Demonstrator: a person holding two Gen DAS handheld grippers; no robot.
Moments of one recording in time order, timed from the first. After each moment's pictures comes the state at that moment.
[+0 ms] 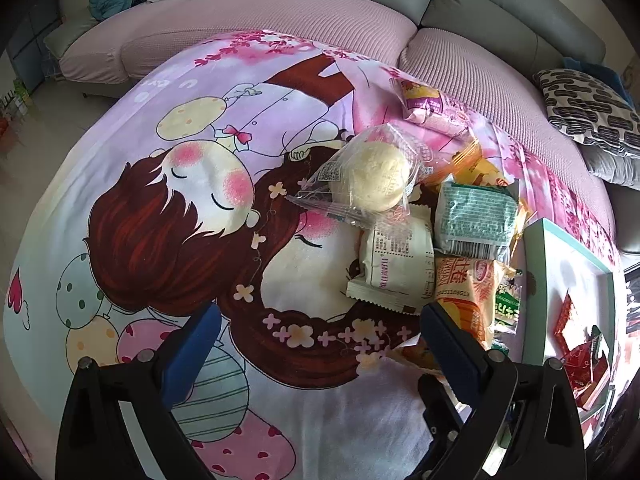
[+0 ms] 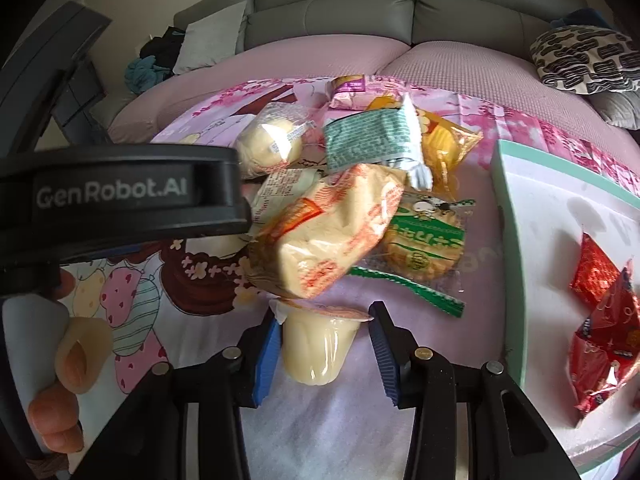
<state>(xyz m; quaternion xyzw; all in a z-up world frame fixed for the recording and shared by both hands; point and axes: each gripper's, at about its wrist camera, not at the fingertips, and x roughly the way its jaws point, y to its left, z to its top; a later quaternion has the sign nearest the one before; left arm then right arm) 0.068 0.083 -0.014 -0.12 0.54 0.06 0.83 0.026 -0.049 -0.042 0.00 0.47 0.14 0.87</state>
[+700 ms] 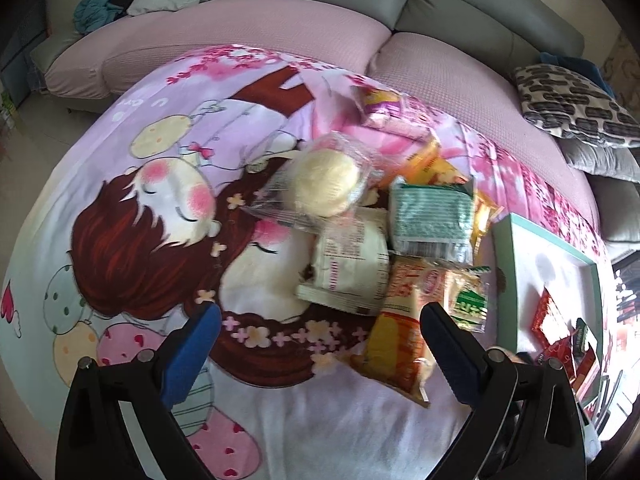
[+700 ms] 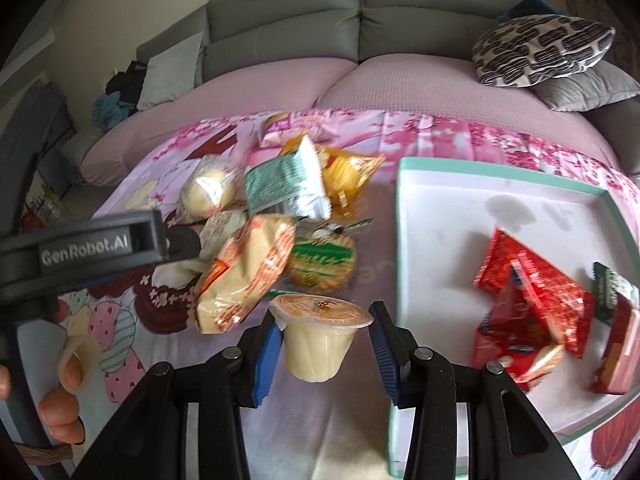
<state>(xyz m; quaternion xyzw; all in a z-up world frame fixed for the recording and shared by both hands) 0.067 0.056 -0.007 -0.11 0.53 0.02 0.84 0.021 -0.108 -0.013 0.04 0.44 0.07 0.89</state>
